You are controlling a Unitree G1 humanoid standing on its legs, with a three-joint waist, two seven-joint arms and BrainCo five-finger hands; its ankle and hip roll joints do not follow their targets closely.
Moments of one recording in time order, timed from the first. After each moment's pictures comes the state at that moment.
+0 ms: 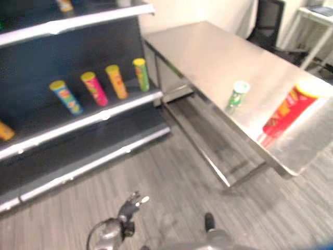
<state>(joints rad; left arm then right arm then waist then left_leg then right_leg) 0.08 0.21 0.01 0.92 -0.25 -0.17 -0.24 0.43 -0.45 -0.63 0.57 0.47 -0.16 0.00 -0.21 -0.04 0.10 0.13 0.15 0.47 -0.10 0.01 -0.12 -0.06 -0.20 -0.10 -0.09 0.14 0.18</state>
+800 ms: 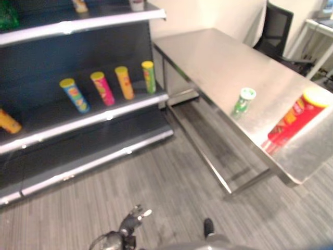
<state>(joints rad) 0.16 0.20 -0.04 0.90 -0.25 -0.15 -0.24 0.02 -1.23 -0.52 0.37 0.58 -0.14 0.09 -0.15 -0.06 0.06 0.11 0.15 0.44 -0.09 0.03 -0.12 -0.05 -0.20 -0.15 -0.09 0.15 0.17</state>
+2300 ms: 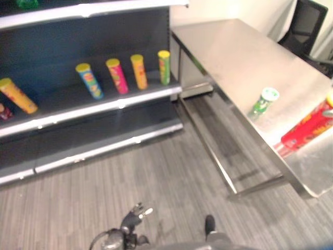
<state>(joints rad) 0.15 0.20 -0.04 0.88 -0.21 -0.15 -0.23 -0.13 -1.29 -0.16 0.34 0.48 -0.01 0.35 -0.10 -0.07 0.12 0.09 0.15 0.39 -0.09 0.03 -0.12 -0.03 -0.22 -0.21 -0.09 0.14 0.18</state>
